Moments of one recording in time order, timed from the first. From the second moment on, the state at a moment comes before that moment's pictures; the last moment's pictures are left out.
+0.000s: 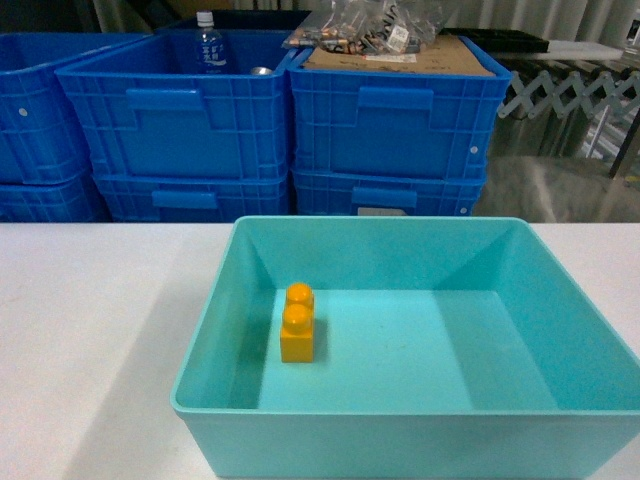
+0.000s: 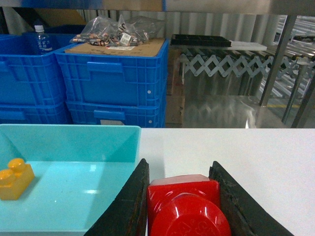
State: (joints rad) left arm 0.00 0.01 0.02 0.00 0.00 0.00; right arm 0.00 0.20 0.01 0.20 0.00 0.01
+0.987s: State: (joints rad) left arm 0.00 0.01 0.02 0.00 0.00 0.00; right arm 0.00 0.00 0.01 0.00 0.00 0.01
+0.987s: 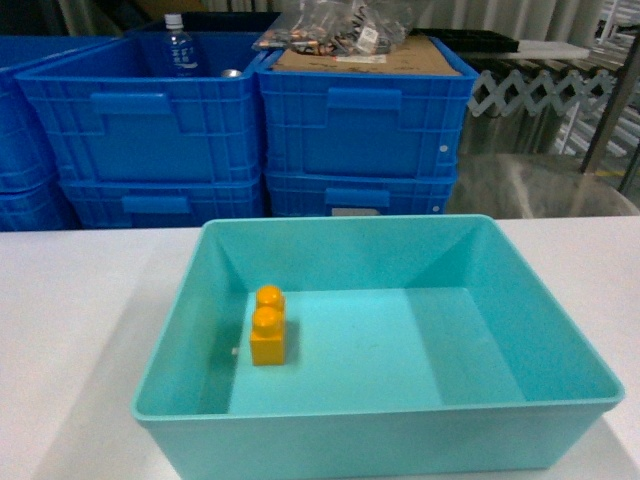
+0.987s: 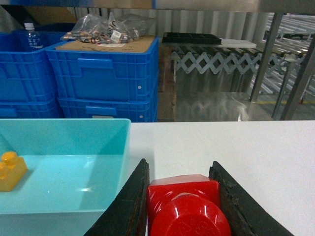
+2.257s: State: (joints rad) left arm 0.00 0.01 0.02 0.00 0.00 0.00; right arm 0.00 0.00 0.01 -0.01 0.00 0.01
